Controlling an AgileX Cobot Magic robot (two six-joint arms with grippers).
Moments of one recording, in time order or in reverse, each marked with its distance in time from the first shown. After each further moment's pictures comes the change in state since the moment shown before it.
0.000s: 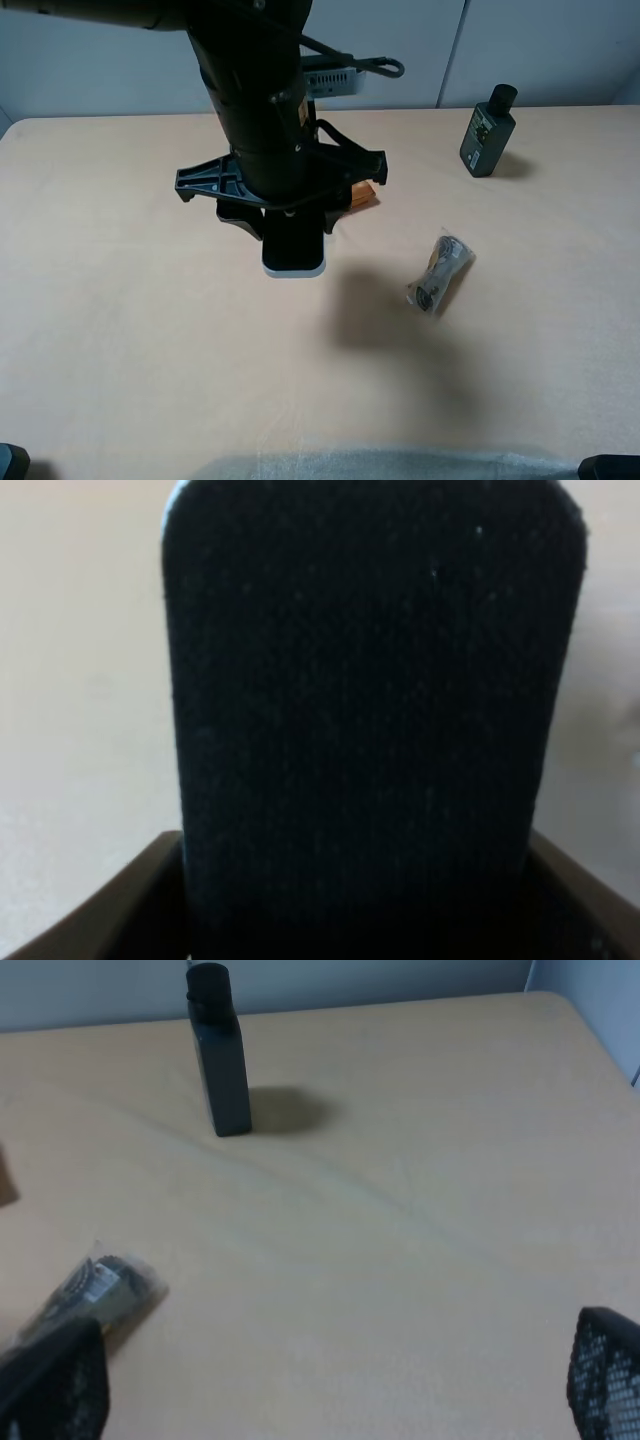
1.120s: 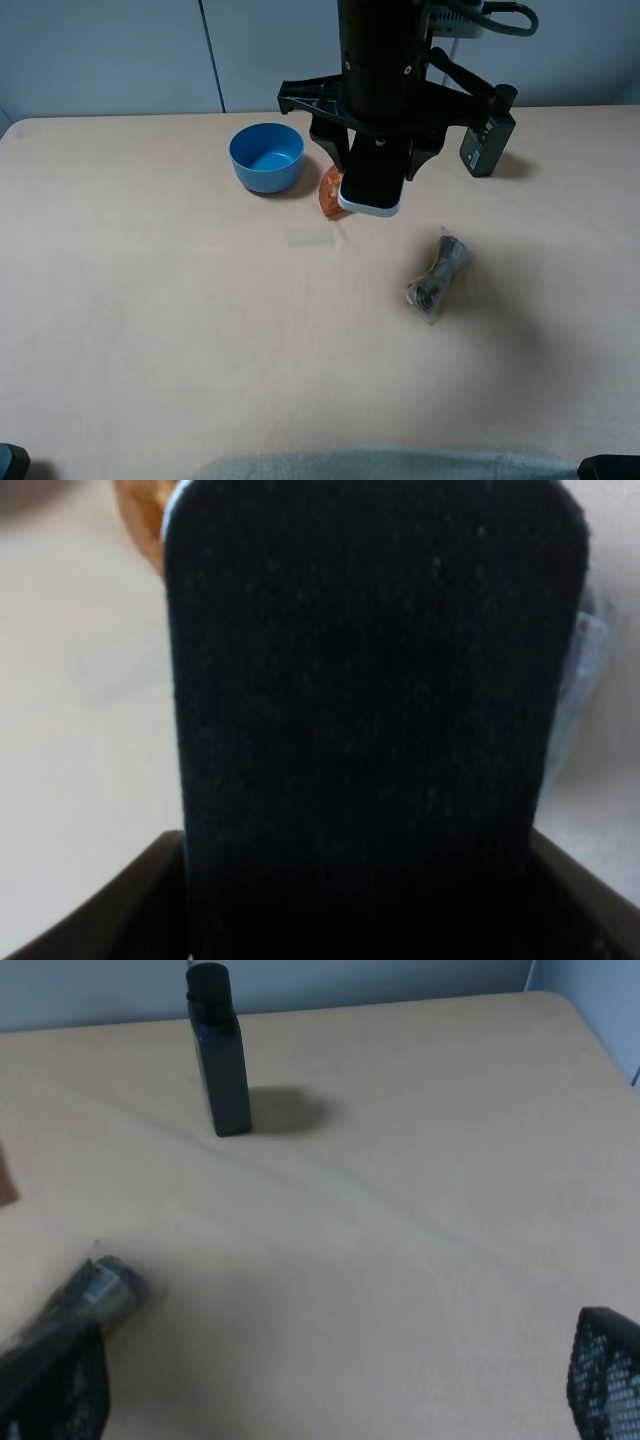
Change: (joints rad) left arm -0.018 0.322 -0.609 -0.006 0.257 0.297; right arm 0.000 0.000 0.000 0.000 0.000 0.000
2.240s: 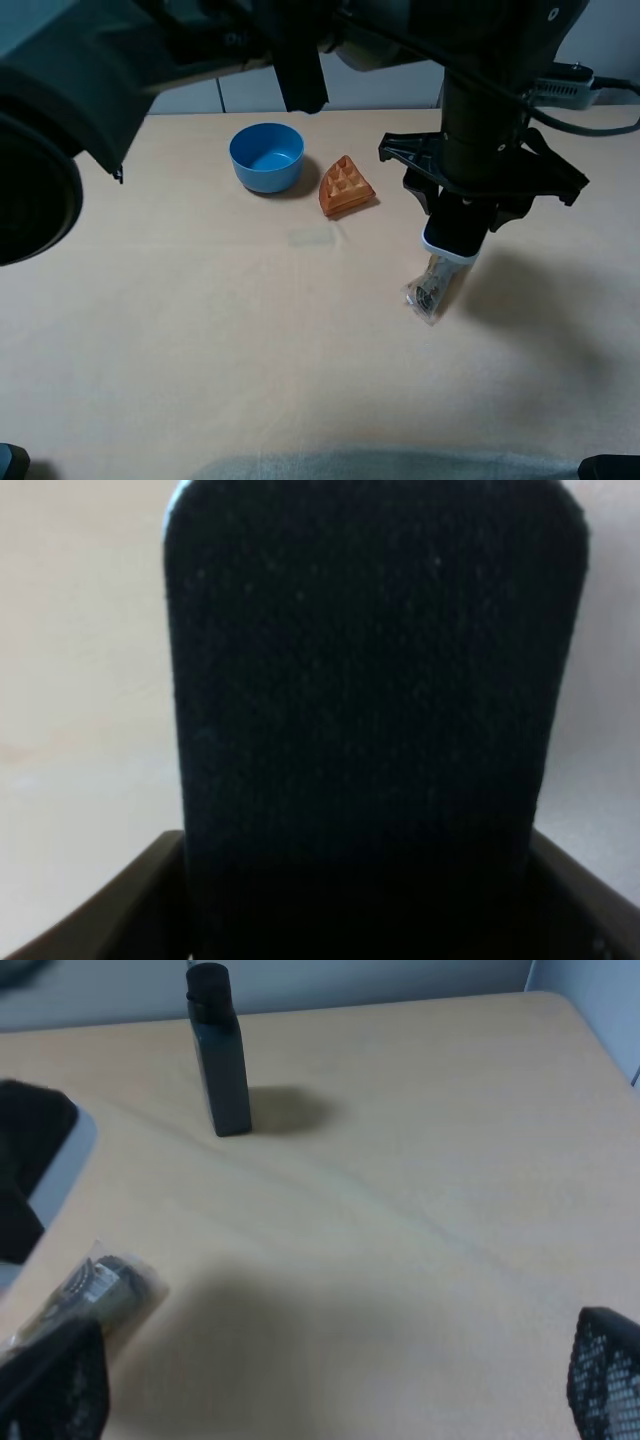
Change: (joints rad) left arm -0.106 0.226 -0.218 -0.058 -0.089 0.133; right arm 0.000 0.000 0.000 0.000 0.000 0.000
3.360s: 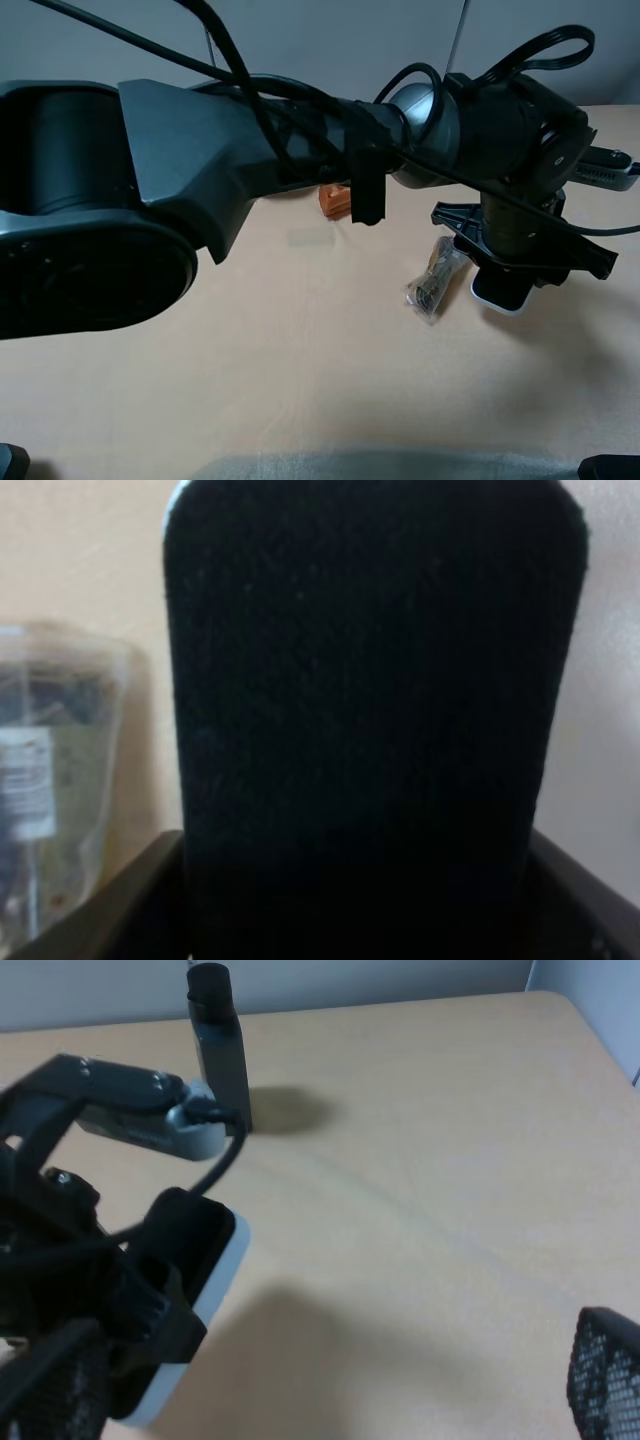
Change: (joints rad) left arm -0.063 0.167 -0.014 -0.072 -0.293 0.077; right arm 0.000 0.000 0.000 0.002 0.000 0.000
